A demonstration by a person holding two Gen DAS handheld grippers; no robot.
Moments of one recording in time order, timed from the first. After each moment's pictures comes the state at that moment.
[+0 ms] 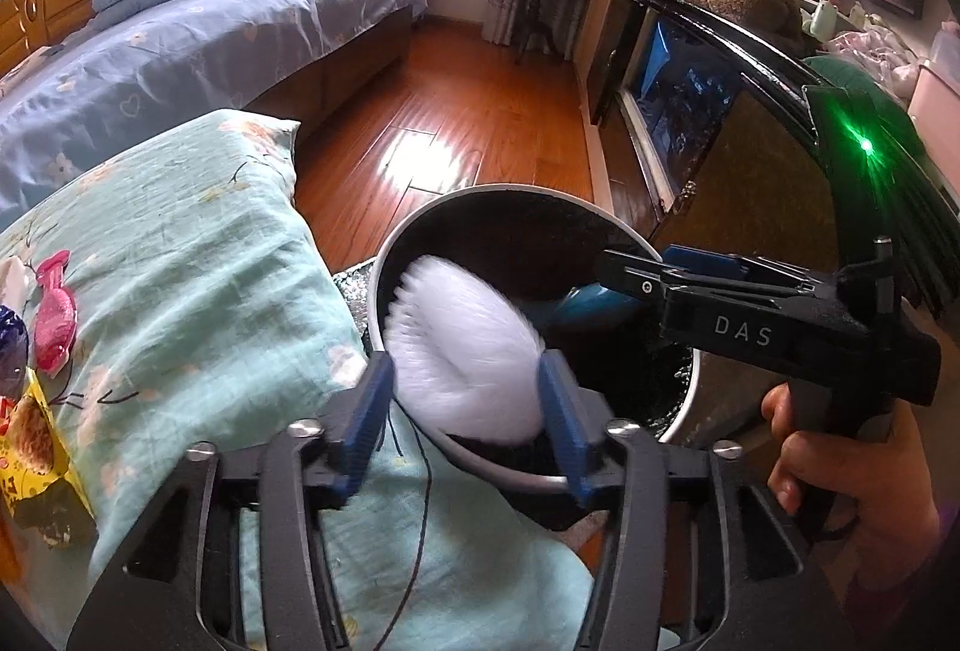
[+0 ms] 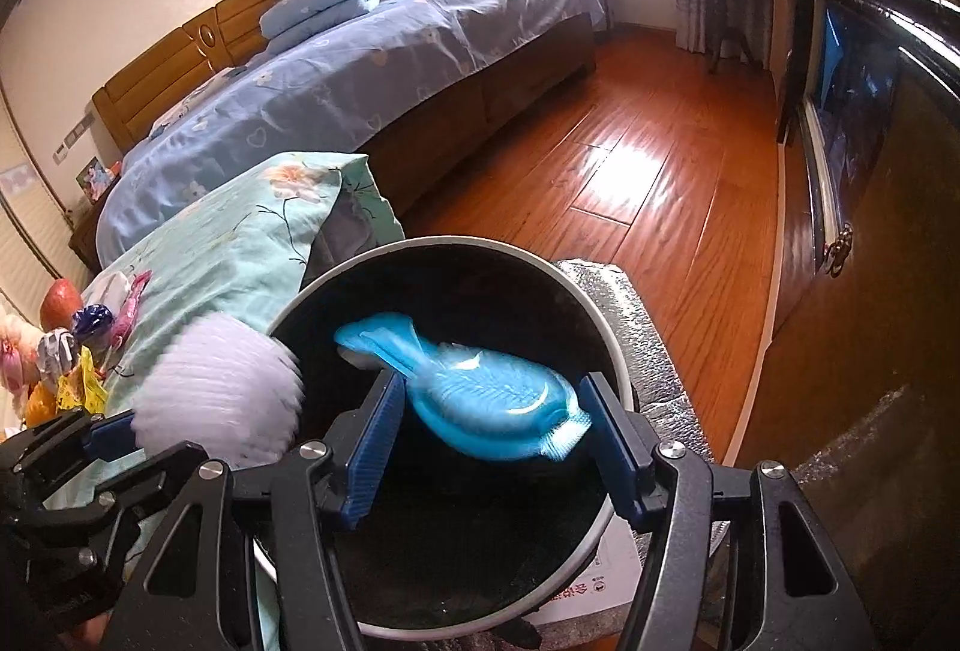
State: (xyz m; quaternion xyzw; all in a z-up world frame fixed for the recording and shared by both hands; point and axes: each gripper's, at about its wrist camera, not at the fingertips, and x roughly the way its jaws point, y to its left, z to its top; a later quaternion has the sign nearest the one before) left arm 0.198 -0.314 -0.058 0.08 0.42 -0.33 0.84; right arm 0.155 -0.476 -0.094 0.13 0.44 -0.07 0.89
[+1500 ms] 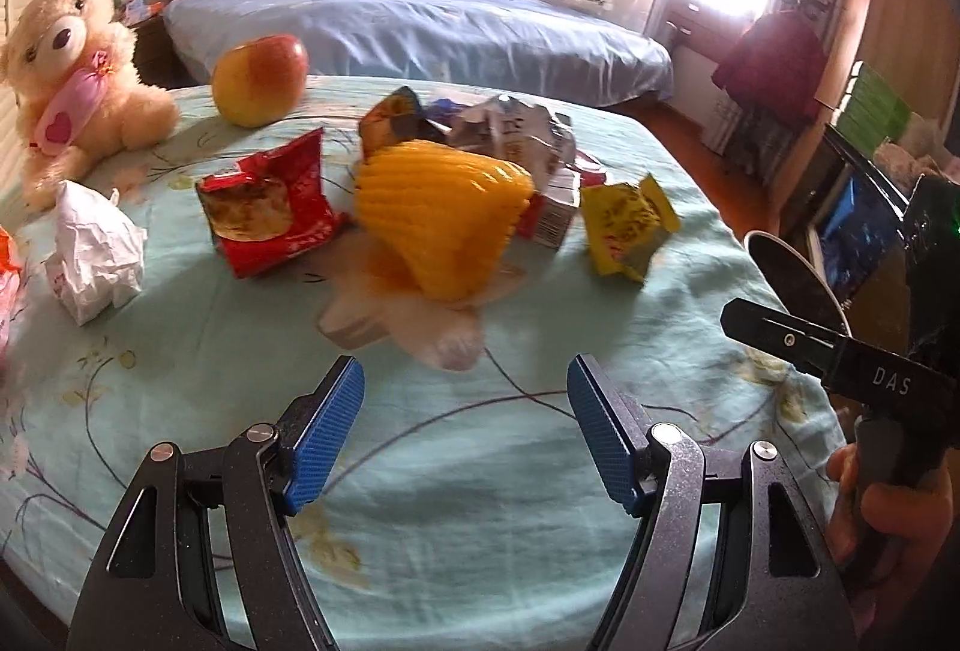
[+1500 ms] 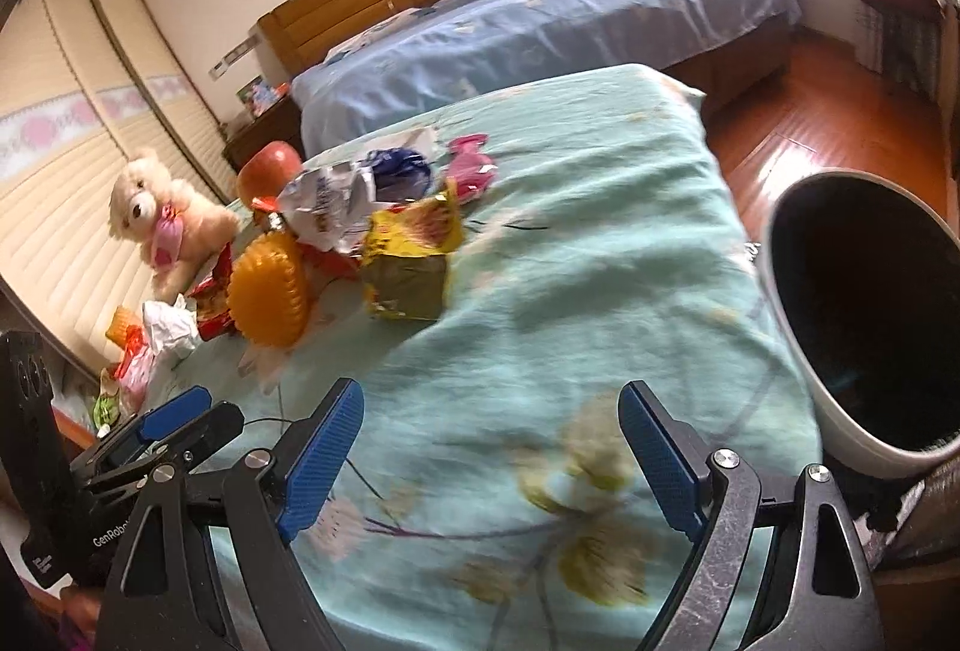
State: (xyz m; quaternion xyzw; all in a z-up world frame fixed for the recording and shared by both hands) left arm 0.128 -0.025 -0.063 -0.05 0.39 -0.08 0.91; right arm 0.143 -0.239 -0.092 0.12 0.44 0.13 0.88
